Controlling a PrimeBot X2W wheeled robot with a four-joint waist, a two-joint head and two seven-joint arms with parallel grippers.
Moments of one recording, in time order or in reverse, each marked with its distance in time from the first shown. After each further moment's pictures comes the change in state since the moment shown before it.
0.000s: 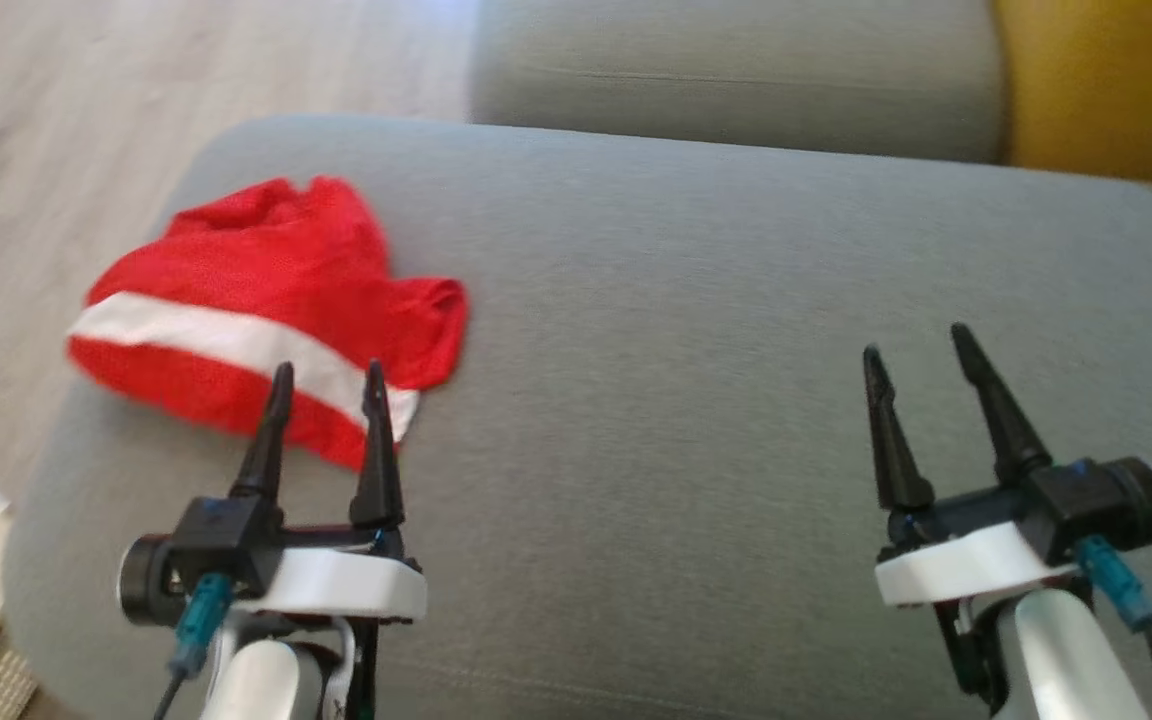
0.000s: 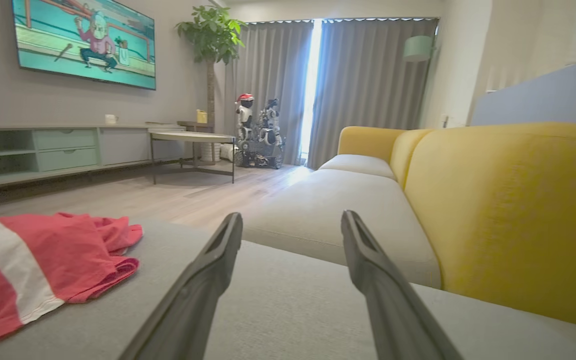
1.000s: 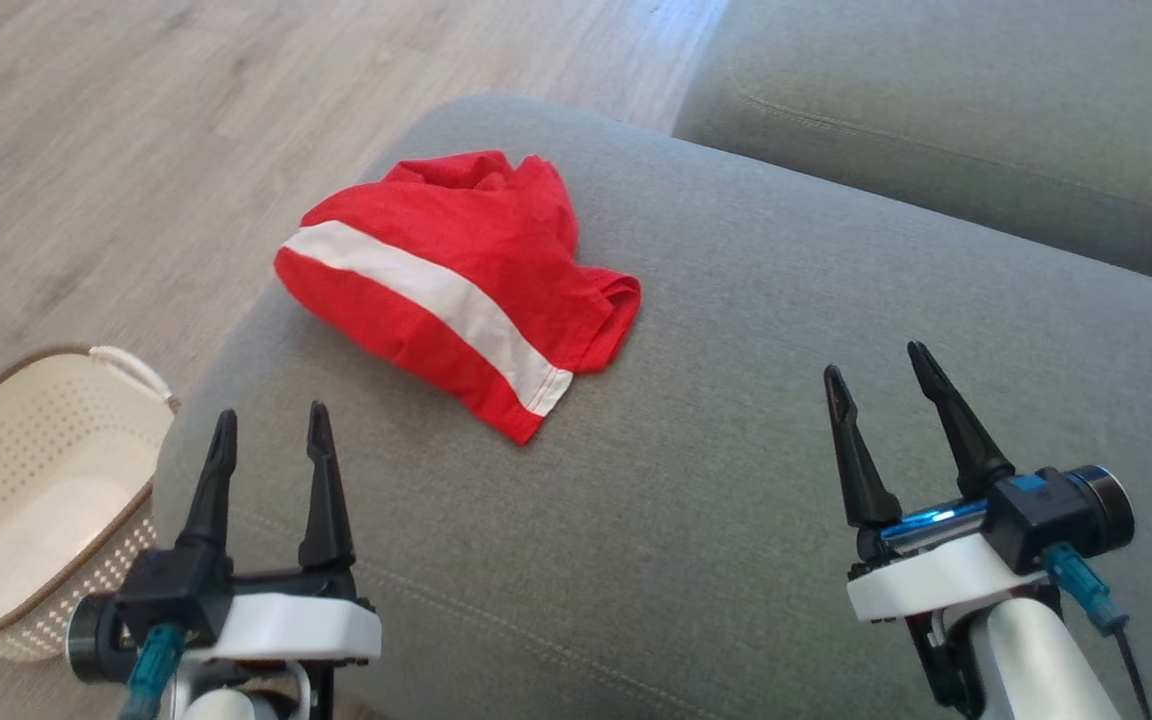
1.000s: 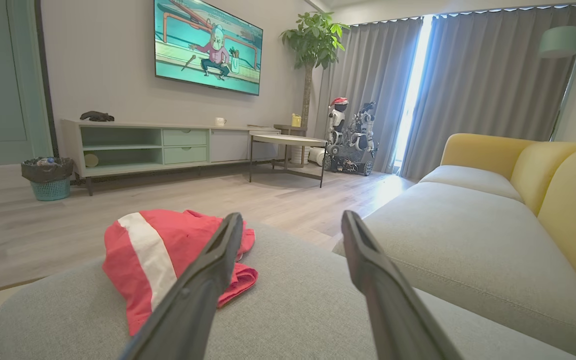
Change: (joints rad) left arm 0.098 0.000 0.099 -0.046 0.028 -0.021 -0.001; right arm 0.009 0.000 0.066 0.024 0.031 0.000 0.000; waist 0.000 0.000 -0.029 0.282
